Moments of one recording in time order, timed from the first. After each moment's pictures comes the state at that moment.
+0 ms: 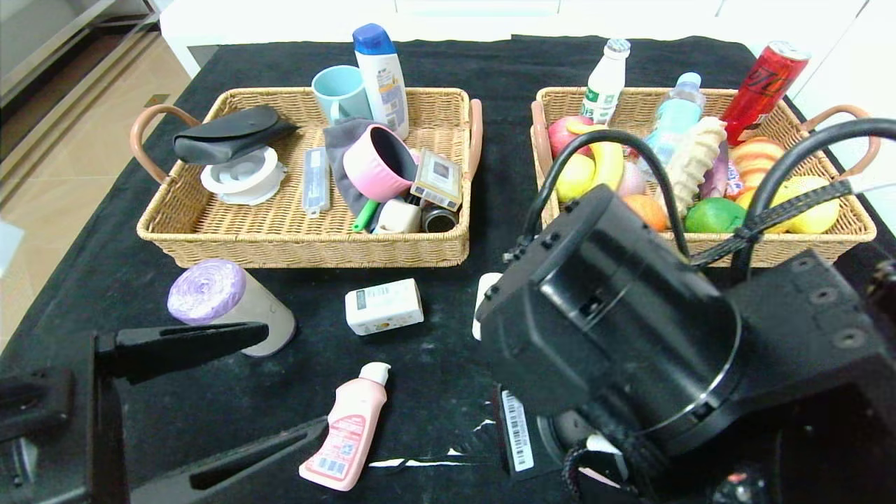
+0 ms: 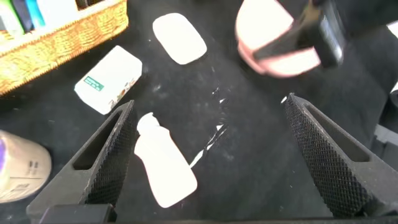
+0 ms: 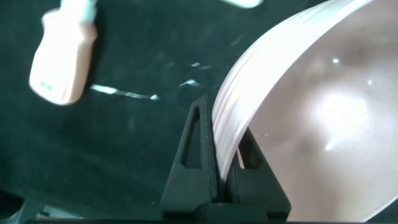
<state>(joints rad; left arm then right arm) -0.63 0.99 -0.67 -0.14 -0.18 0.05 1.13 1.80 -1.58 0.68 -0.51 0.70</state>
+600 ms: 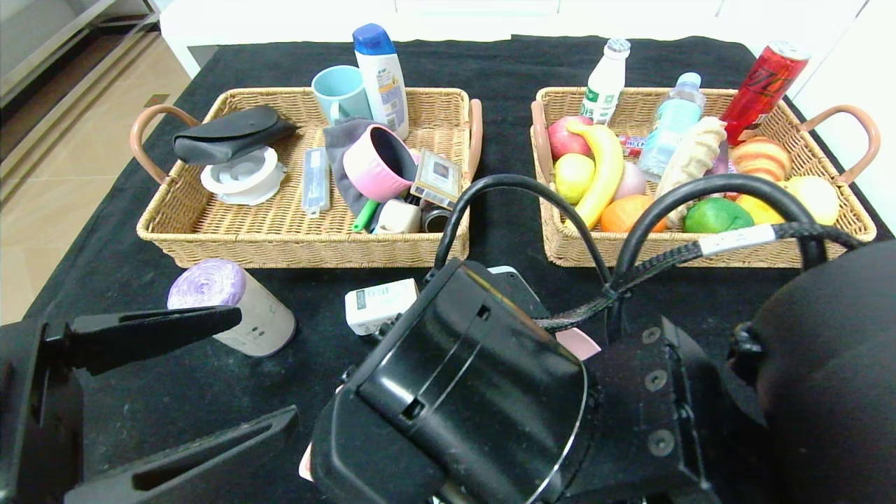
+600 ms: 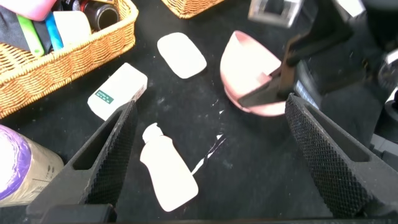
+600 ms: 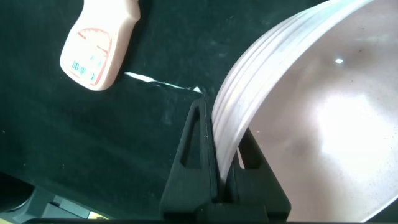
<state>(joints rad) -0.63 0.95 -0.69 -0.14 -0.18 0.05 1.20 1.91 -1.67 0.68 -0.51 0.71</state>
